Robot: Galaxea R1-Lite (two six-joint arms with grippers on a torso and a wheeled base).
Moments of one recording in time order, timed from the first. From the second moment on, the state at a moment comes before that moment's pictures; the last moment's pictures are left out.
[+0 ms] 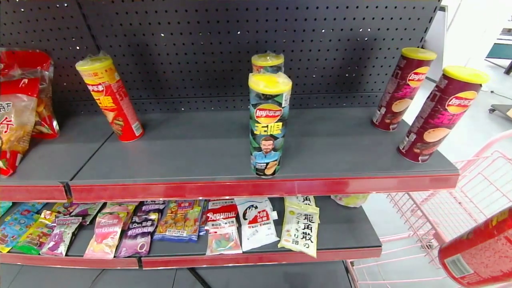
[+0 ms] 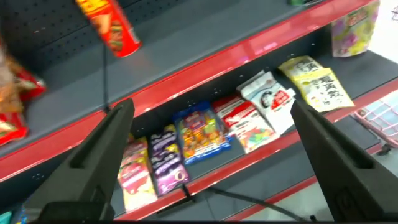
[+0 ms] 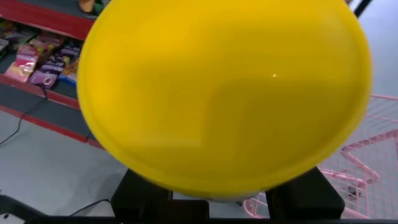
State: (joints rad) left arm -0.24 0.24 -0.41 0.22 -0.04 0.32; right arm 0.08 0.63 -0.57 0.16 0.26 -0.14
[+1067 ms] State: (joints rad) left arm -0.24 0.24 -0.41 0.22 -0.04 0.32; right arm 0.22 0.61 -0.54 0.16 0.26 -0.15
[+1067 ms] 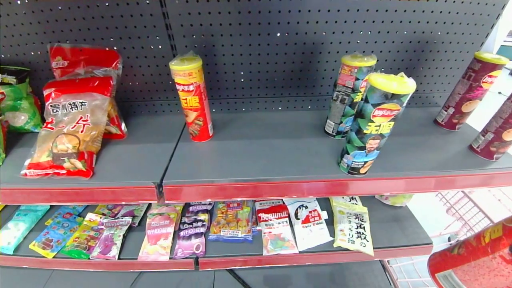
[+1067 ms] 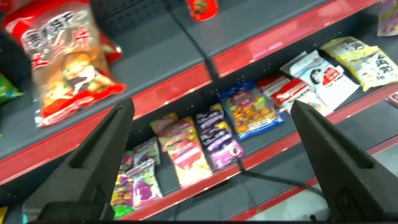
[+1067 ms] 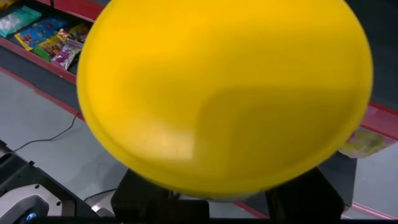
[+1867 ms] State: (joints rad) left arm -0.24 0.23 -0.37 0.22 -0.05 0.32; right arm 0.22 0.61 -0.54 0.16 0.25 -0.15
